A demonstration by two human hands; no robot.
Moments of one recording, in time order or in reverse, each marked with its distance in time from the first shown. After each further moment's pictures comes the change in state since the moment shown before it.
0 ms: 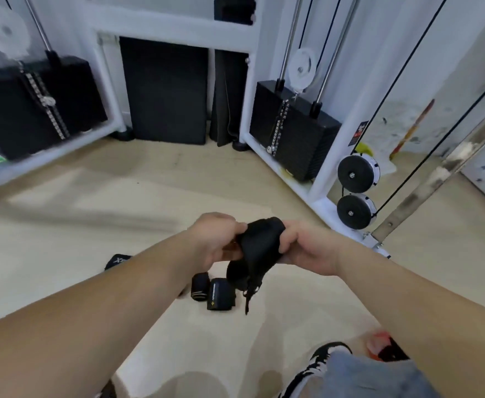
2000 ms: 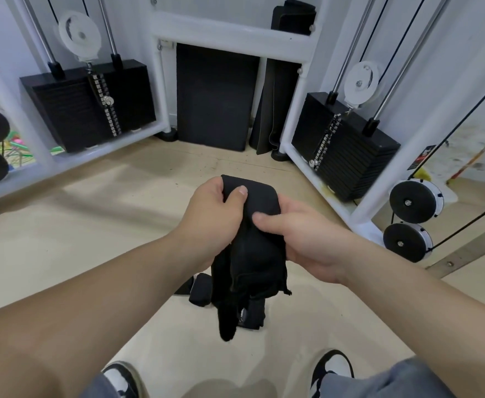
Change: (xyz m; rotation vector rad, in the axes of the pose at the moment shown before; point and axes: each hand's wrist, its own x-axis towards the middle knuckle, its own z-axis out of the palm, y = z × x) left_hand -0.025 0.046 -0.075 0.038 0.281 0.458; right_hand 0.018 -0.077 0.099 -0.163 -0.149 -0.229
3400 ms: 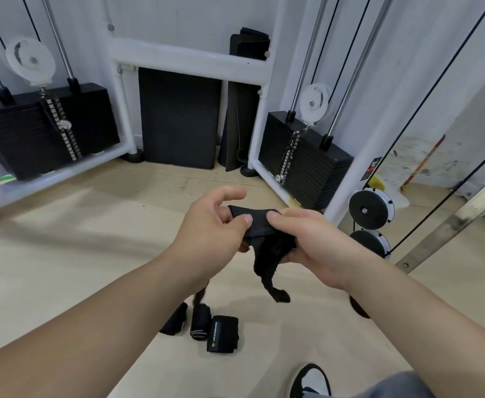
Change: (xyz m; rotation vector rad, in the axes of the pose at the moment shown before) left_hand -0.015 0.028 0.048 0.024 -0.193 0.101; right_hand -0.031 0.000 -0.069 -0.005 0.288 -0.003
